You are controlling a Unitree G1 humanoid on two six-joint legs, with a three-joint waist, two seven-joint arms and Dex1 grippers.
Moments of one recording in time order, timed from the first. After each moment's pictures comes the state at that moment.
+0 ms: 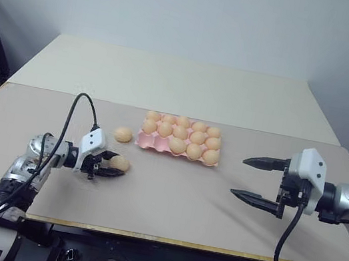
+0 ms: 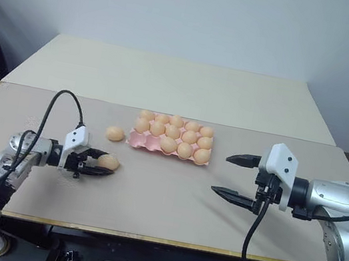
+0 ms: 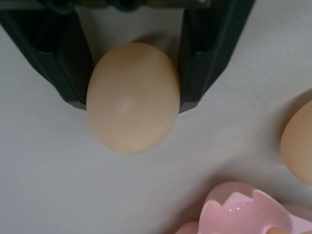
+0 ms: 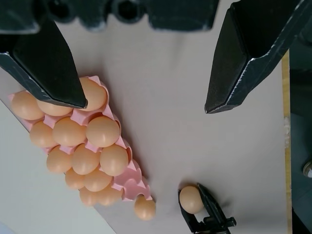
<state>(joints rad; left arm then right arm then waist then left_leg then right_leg) -0.53 0.70 -0.10 0.45 -0.20 0.08 -1.27 -0.26 -0.91 -0.20 -0.36 0.53 0.47 1.14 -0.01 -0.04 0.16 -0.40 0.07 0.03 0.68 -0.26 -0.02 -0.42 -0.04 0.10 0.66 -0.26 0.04</state>
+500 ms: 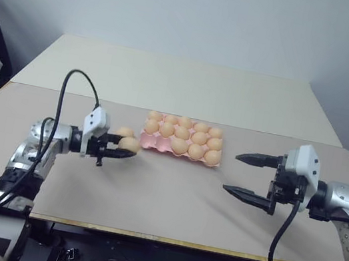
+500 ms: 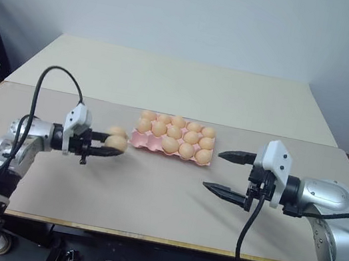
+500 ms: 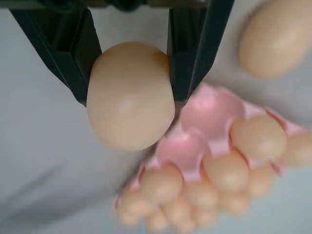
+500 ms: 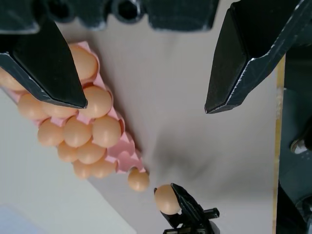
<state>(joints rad) -0.65 0.64 -0.02 0.38 -0.32 0.16 -1.30 -0.31 -0.84 -0.17 -0.36 0.58 0.47 1.09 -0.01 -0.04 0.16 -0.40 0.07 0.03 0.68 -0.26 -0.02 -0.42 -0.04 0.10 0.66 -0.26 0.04</state>
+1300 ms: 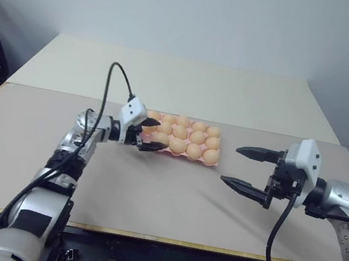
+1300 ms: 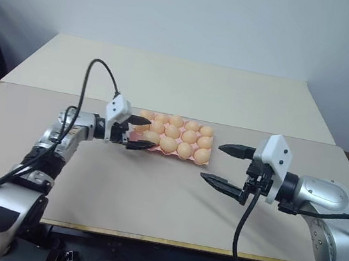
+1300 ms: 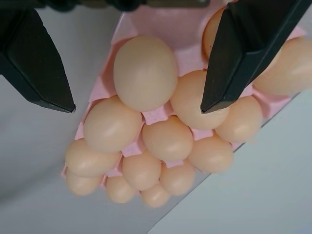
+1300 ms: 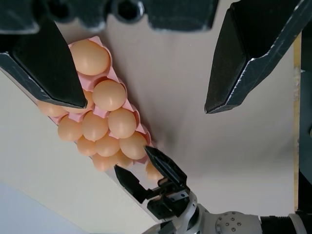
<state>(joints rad) -0.85 0.48 -0.06 0.62 -0.17 0.08 -1.14 -0.29 -0.84 -0.18 -0.42 0.61 0.51 0.99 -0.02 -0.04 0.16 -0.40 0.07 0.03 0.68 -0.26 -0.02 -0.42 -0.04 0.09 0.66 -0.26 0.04</state>
